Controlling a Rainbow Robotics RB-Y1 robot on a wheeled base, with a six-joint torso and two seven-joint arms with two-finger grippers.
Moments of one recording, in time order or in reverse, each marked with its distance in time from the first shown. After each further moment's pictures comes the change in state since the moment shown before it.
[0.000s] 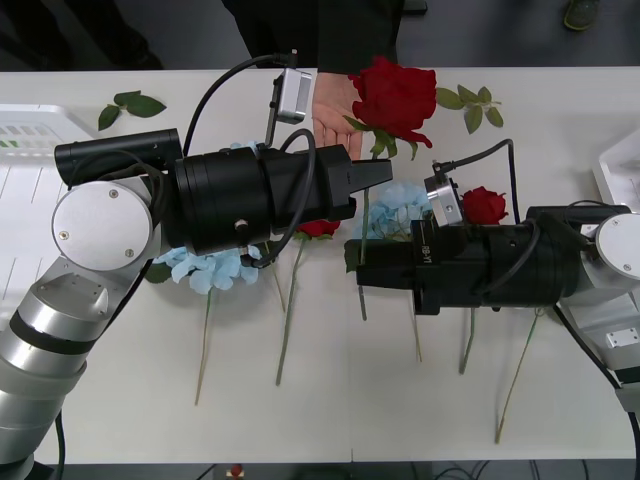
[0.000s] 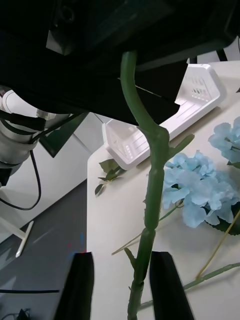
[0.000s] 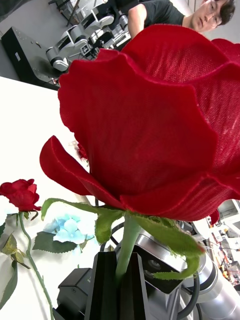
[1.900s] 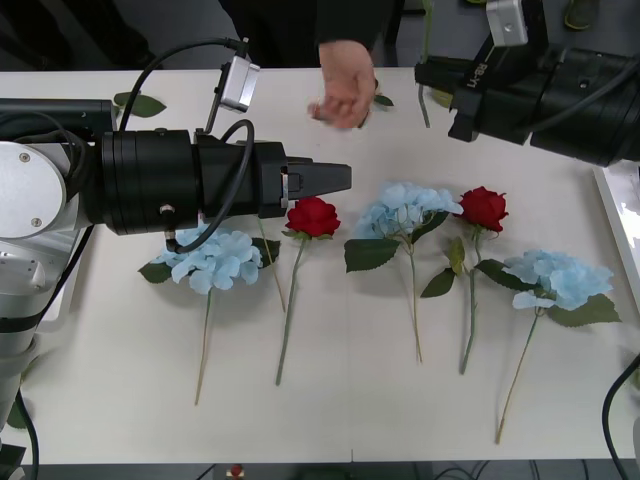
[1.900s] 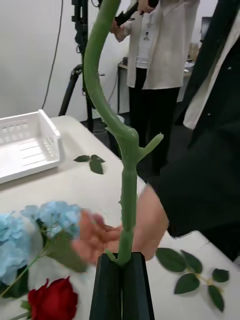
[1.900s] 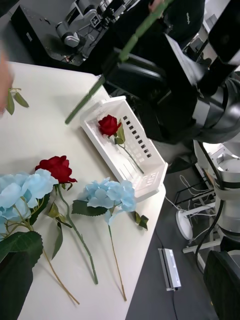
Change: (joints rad) right arm -0.277 0.000 -0.238 -0.135 0.416 -0.232 0.012; left arm 0.001 0.047 0.205 -0.031 0.034 0.292 -0.041
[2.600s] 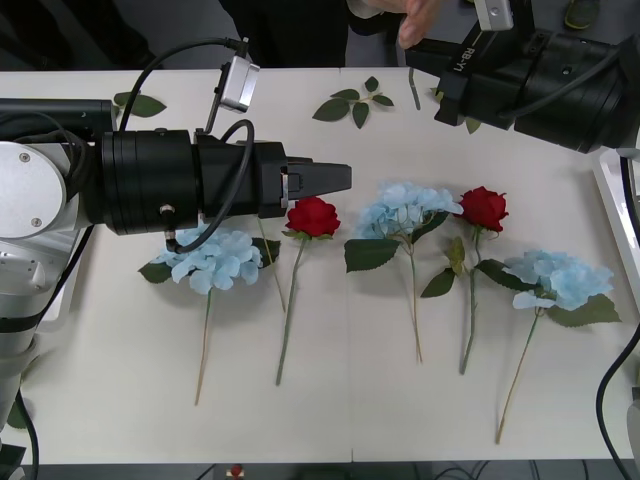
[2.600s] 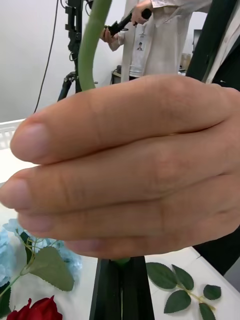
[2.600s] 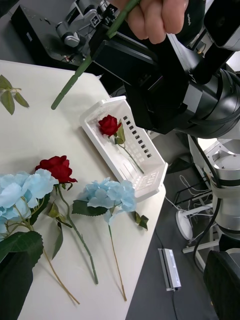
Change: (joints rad) right arm -0.034 0.000 0.041 0.047 -0.008 -0.069 0.030; left arm 0.000 0.000 0.000 0.000 0.000 0.000 0.000
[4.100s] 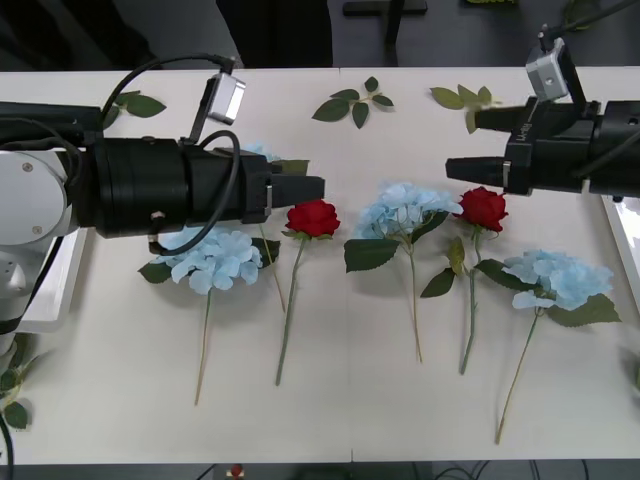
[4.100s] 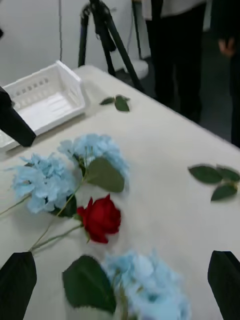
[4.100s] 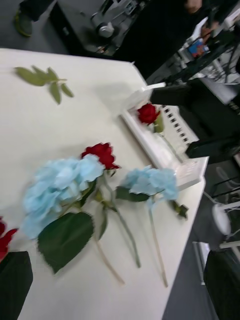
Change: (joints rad) right arm 0.137 -0.181 -0.067 0.000 -0.097 0.267 -0.233; left arm 0.021 0.062 0.000 0.000 -0.128 0.002 0.010
